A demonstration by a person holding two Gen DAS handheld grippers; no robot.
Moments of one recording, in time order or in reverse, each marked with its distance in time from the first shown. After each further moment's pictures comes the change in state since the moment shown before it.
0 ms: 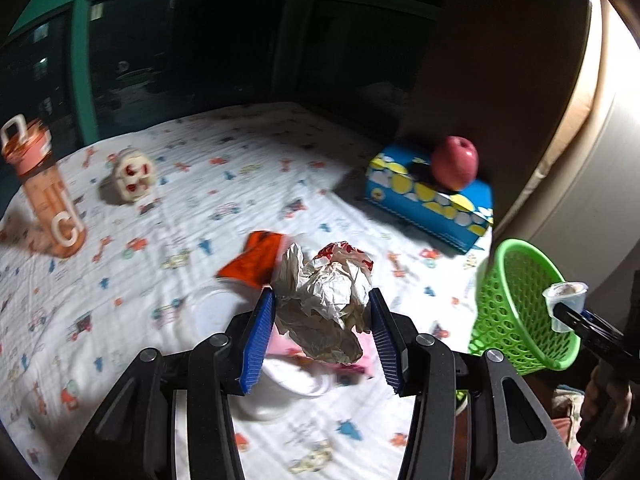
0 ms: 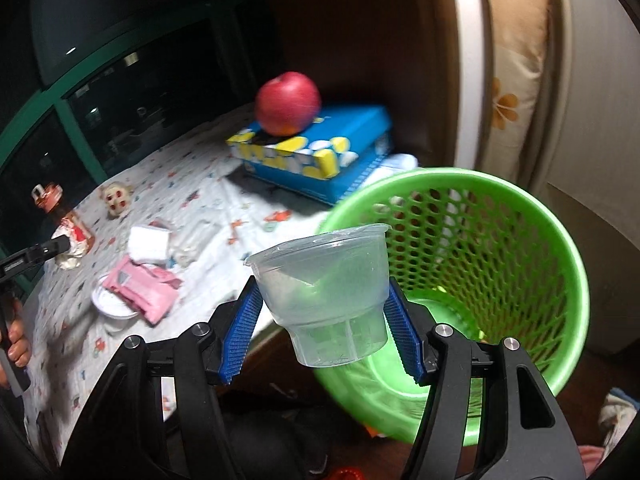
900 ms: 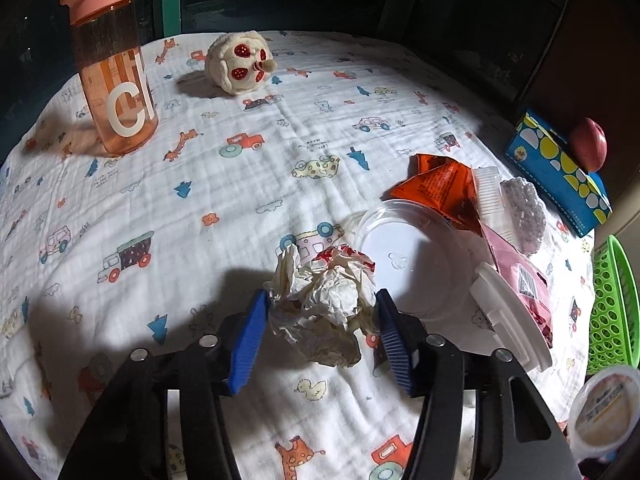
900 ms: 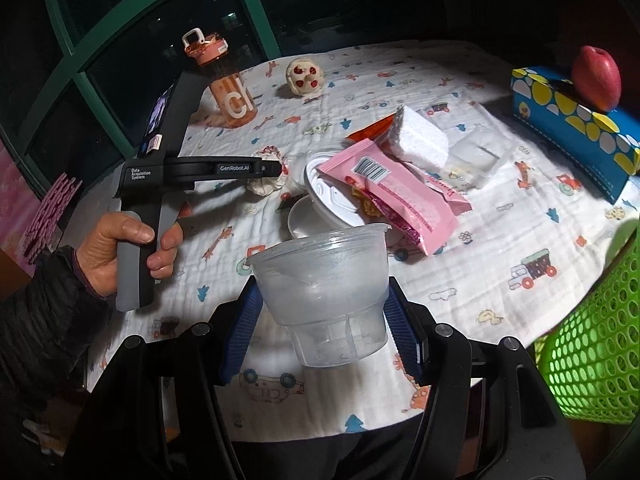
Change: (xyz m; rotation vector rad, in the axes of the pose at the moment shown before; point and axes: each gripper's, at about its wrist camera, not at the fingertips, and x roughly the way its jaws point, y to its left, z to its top) left arm 0.066 0.158 -0.060 -0.182 0.158 0.179; right arm 0.033 0.231 -0.071 -0.383 0.224 0.427
